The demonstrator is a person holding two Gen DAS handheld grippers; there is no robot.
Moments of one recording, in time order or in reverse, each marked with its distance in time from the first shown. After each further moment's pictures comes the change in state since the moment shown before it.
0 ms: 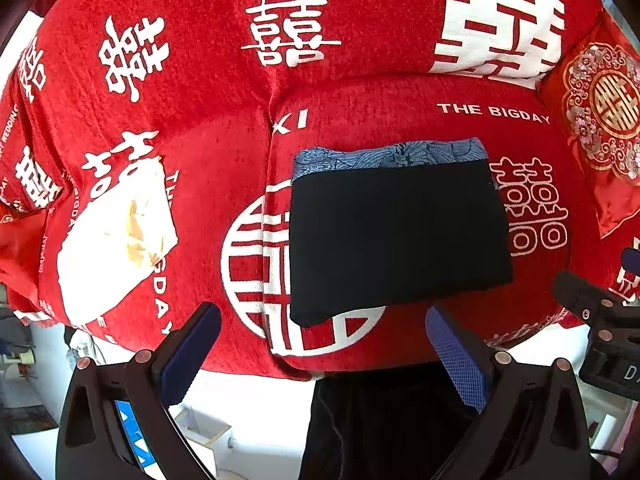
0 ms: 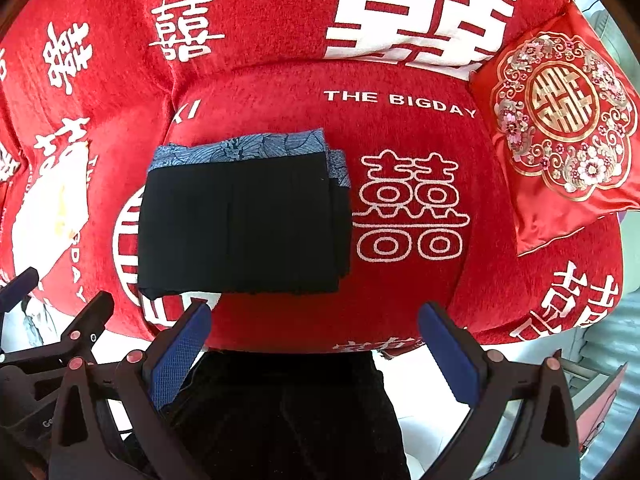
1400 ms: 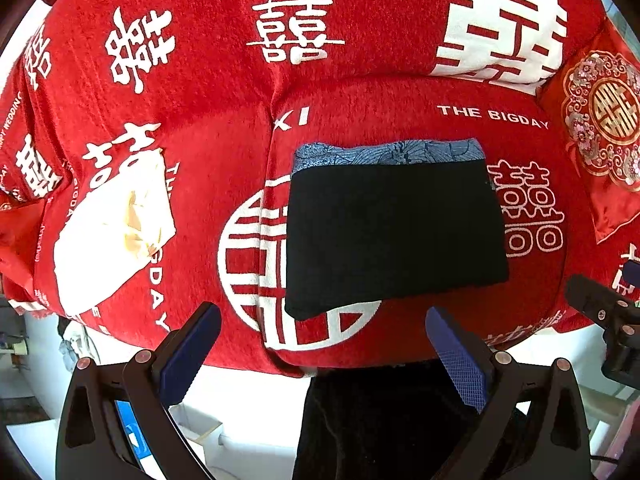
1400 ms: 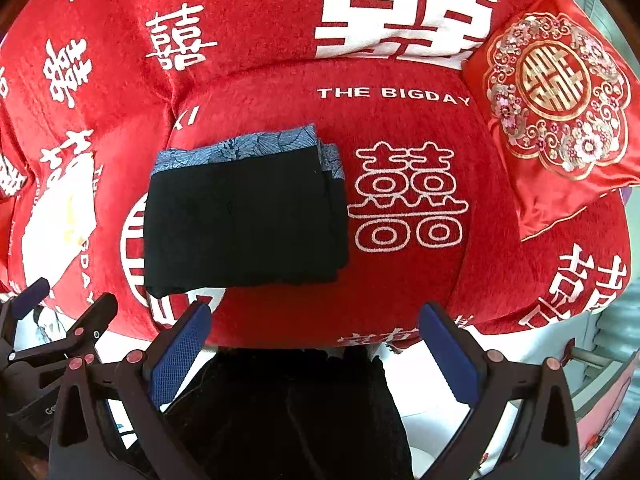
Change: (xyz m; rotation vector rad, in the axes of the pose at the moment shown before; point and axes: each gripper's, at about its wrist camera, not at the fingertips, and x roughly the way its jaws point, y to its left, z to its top) left arm -0.004 0.002 -0.008 -0.033 -0.005 -0.010; right arm -0.006 -0.015 -0.013 0.045 -0.013 0.040
